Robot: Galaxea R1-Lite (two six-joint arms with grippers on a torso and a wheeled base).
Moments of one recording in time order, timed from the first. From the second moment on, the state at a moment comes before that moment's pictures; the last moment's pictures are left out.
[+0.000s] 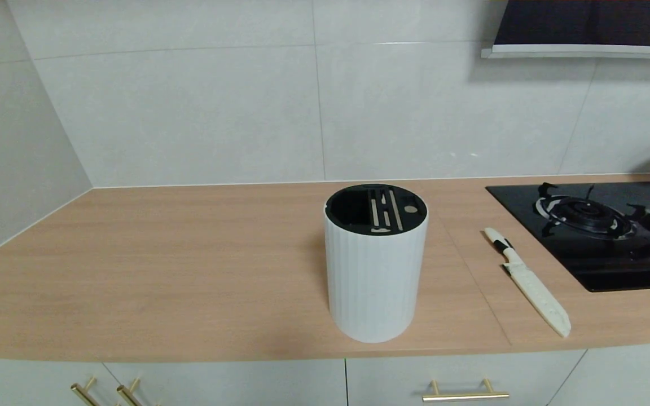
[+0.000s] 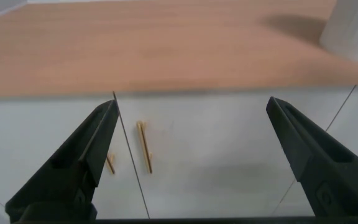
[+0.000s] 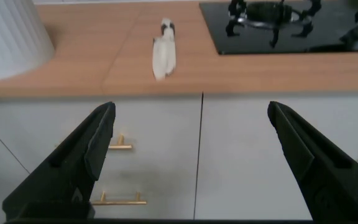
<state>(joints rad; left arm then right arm) 0.00 0.00 0.00 0.00 -0.01 0.00 0.00 0.00 0.00 0.00 0.00 0.00</state>
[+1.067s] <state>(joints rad) 0.00 0.00 0.00 0.00 -0.01 0.00 0.00 0.00 0.00 0.00 0.00 0.00</state>
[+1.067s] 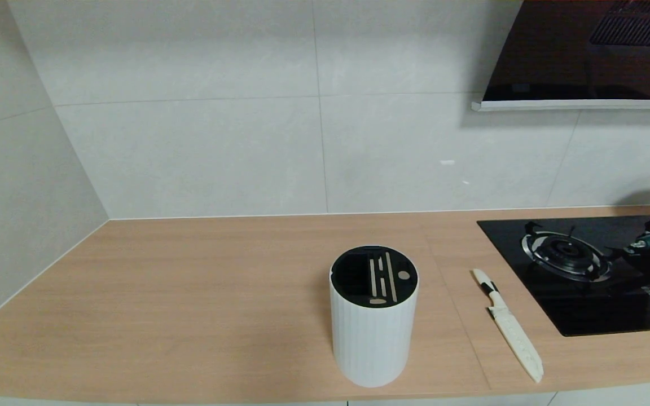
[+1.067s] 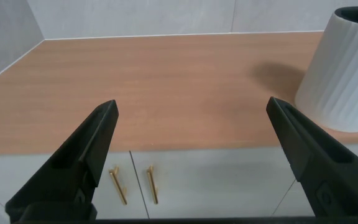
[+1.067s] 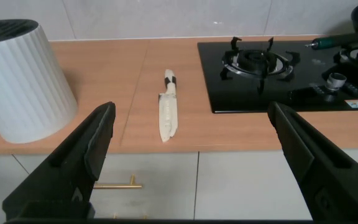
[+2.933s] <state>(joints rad) 0.00 0.00 0.00 0.00 -0.01 0.00 0.13 1.27 -0.50 -0.19 0.06 0.00</state>
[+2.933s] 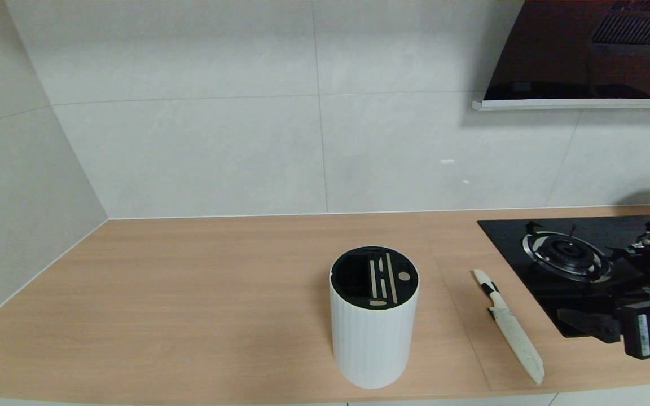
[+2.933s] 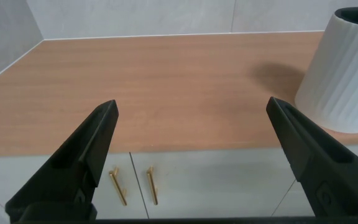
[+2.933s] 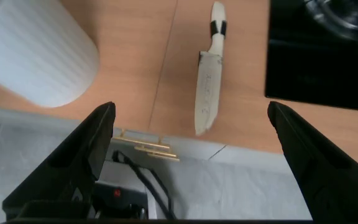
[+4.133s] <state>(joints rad) 0.00 0.00 0.00 0.00 -0.01 0.00 0.13 2.24 -0.51 -1.10 -0.06 0.01</state>
